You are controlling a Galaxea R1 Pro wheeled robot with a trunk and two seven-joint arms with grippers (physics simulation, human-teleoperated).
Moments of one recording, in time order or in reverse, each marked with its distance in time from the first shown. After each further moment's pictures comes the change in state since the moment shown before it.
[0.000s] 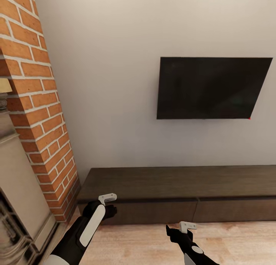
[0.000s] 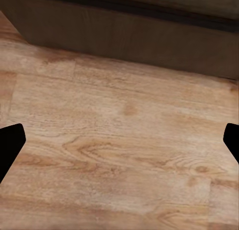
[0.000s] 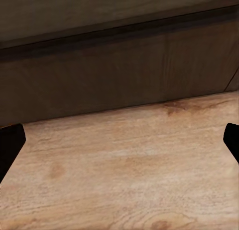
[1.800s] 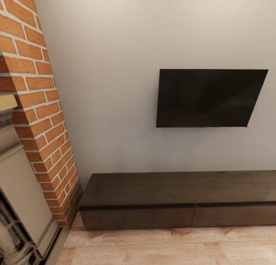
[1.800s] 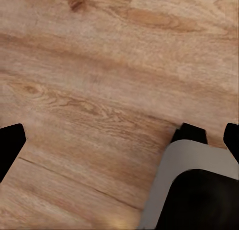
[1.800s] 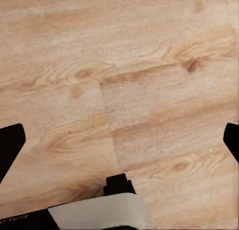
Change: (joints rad) left arm 0.224 0.146 -0.049 1.075 -0.134 -0.868 -0.388; right arm 0.180 -0.002 0.000 0.306 -0.034 -0.027 -0.095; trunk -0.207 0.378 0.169
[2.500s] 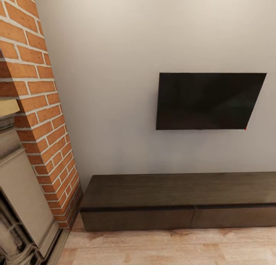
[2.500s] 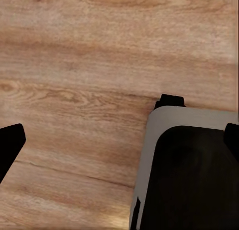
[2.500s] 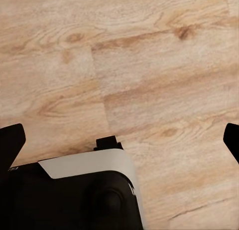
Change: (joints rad) left arm 0.076 0.001 -0.028 0.000 -0.062 -0.040 -0.138; right arm 0.118 -0.001 0.001 0.000 0.004 -0.055 0.005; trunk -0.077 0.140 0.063
